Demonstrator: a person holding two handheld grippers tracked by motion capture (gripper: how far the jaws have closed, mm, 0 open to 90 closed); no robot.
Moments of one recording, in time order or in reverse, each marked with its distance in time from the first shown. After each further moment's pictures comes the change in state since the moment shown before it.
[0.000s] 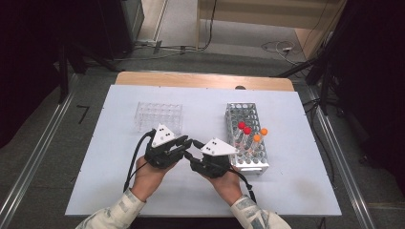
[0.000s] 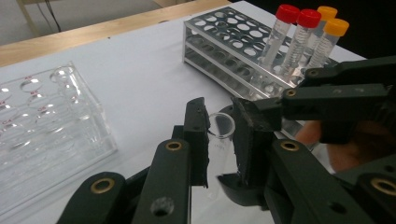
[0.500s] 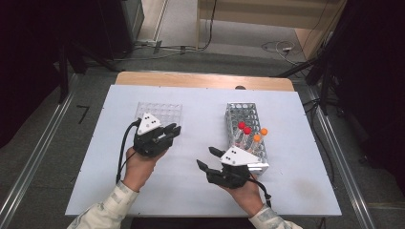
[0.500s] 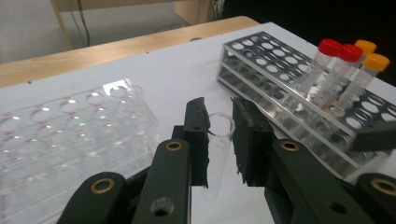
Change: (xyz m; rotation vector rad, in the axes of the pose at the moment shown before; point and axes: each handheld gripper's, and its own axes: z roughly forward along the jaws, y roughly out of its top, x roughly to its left) left arm 0.035 0.017 -0.013 -0.055 0.077 -0.060; right arm -0.010 -0.012 -0.055 0.016 0.017 -0.012
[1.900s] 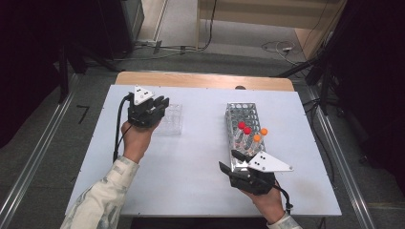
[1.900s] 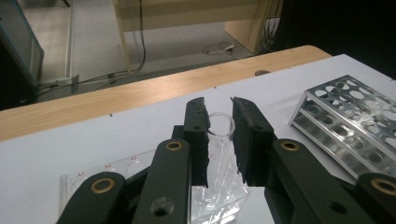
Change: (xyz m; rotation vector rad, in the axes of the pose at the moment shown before) left arm 0.039 0.037 0.029 -0.049 0.195 -0.002; right arm -0.023 -0.016 -0.045 -0.045 -0.049 0.062
